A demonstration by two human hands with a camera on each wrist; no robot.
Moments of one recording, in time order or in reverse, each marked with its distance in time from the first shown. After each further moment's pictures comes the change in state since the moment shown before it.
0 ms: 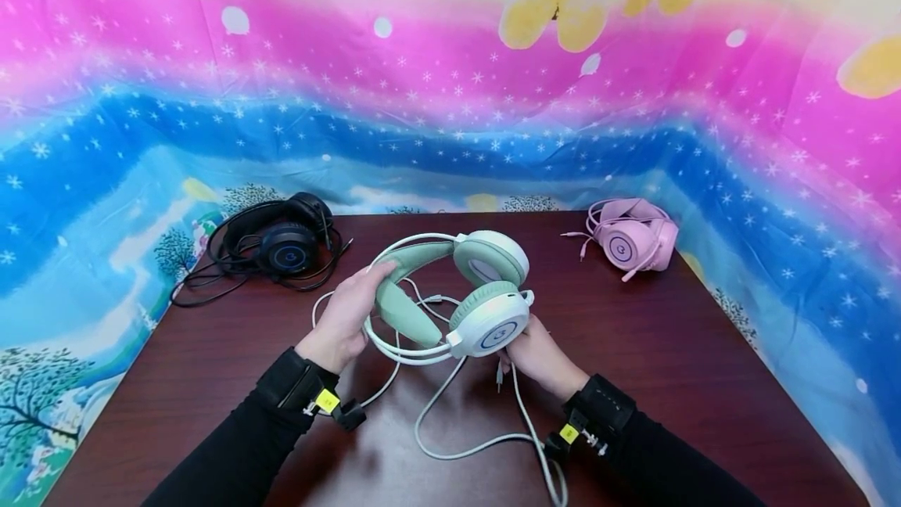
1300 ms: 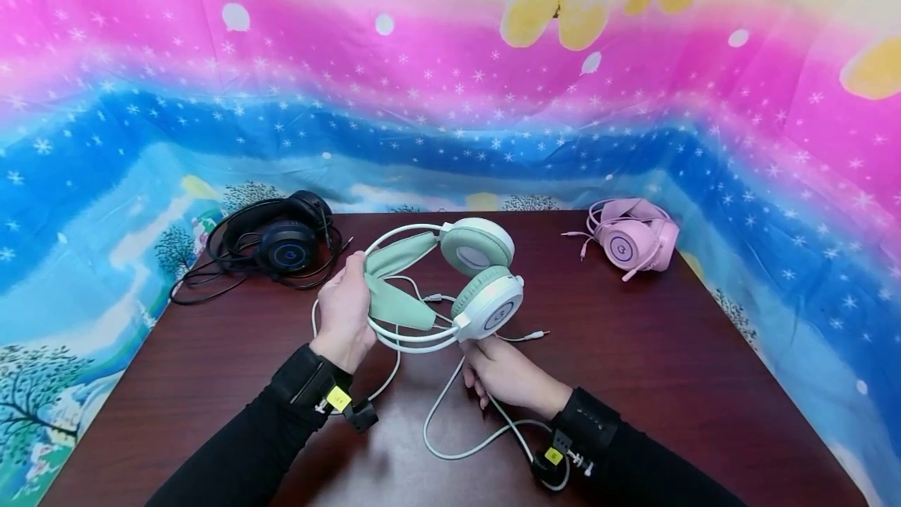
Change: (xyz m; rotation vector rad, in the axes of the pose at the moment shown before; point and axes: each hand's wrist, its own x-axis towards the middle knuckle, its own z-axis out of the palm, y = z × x) left_hand -0.002 -0.003 0.018 -0.243 0.382 0.075; right_hand -0.012 -0.014 0.041 -0.100 -0.198 0.077
